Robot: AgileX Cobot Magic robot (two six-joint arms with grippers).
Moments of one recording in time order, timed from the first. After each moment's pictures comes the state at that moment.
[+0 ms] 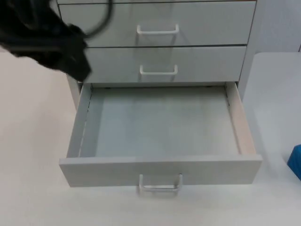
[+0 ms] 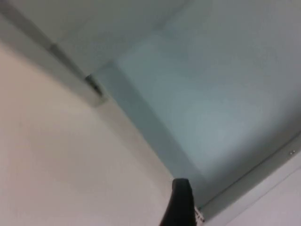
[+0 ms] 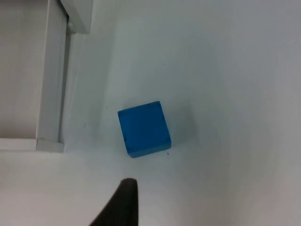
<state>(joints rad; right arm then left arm) 0.03 0.88 -0.66 0.03 0.76 -0.04 -0.32 1.43 -1.04 -0.23 0.77 0.36</state>
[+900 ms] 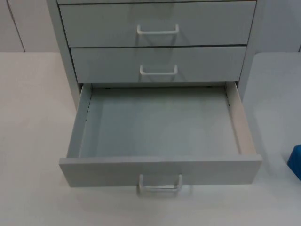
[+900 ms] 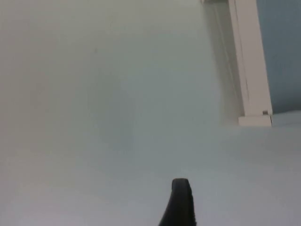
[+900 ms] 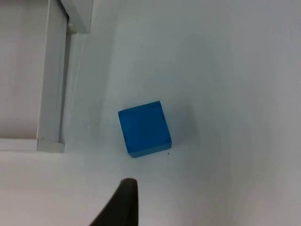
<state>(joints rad) 0.03 0.88 -0.66 0.03 0.76 -0.03 0.11 1.01 -0.70 -0.31 0.88 0.33</state>
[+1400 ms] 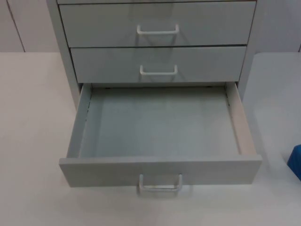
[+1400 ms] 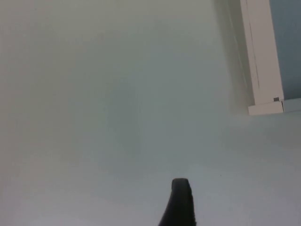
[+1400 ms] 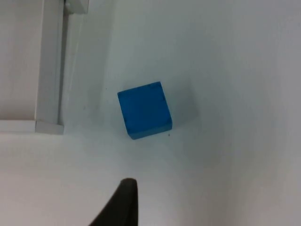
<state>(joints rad) 0.03 0.89 -0.66 0.03 0.81 -0.03 0.12 0.95 -0.64 -0.29 0.84 0.33</state>
